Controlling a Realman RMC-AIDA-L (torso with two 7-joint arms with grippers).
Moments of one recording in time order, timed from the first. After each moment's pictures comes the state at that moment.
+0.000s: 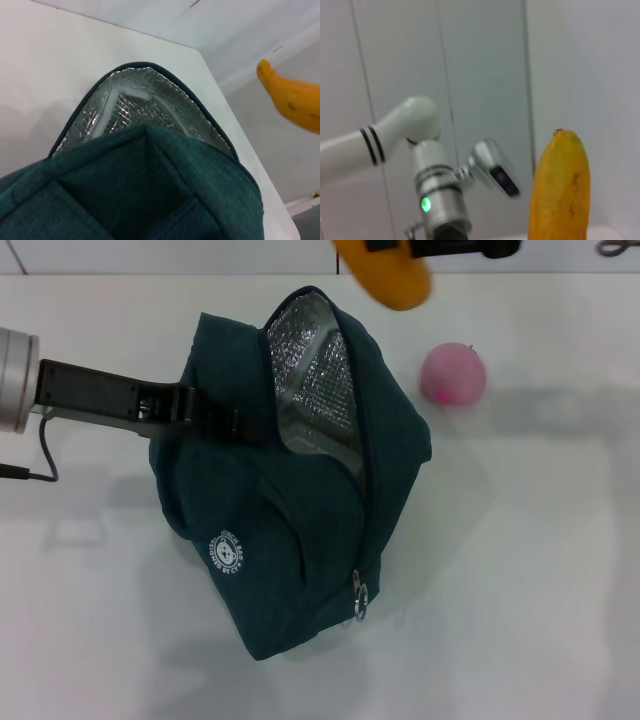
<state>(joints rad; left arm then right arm) -0.55 -2.06 0.85 1.20 2.07 1.83 -2.61 0.85 2.01 -0.88 -1.13 -1.79 -1.70 1.89</state>
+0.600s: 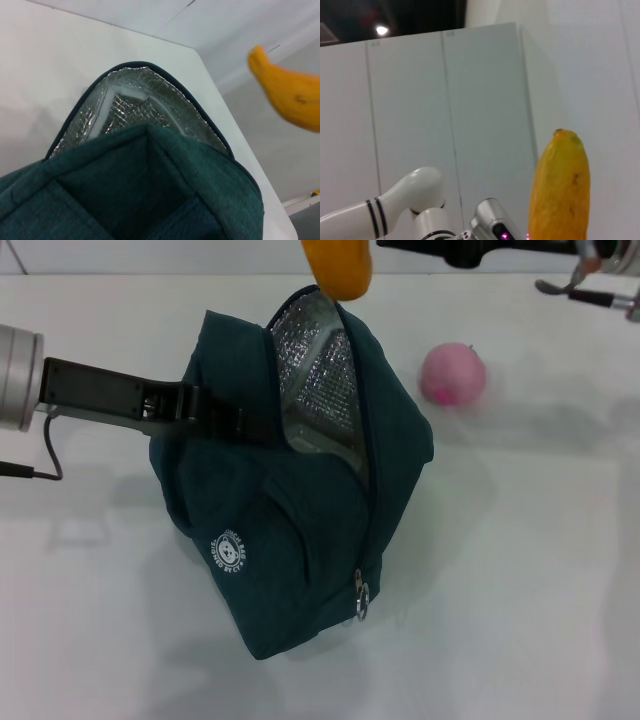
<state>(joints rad) -0.55 -2.07 0.85 1.20 2.07 1.83 -2.61 0.87 2.02 -0.89 -0.65 -1.50 -1.64 1.49</state>
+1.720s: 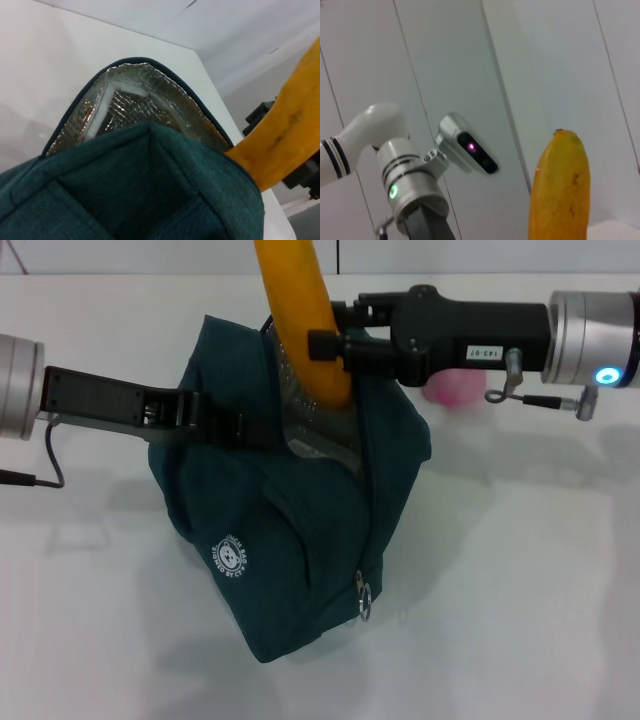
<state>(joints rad) -0.54 -2.08 0.84 1.20 2.07 1.83 -2.60 0.87 2.03 -1.04 -0.40 -1.50 -1.49 1.37</state>
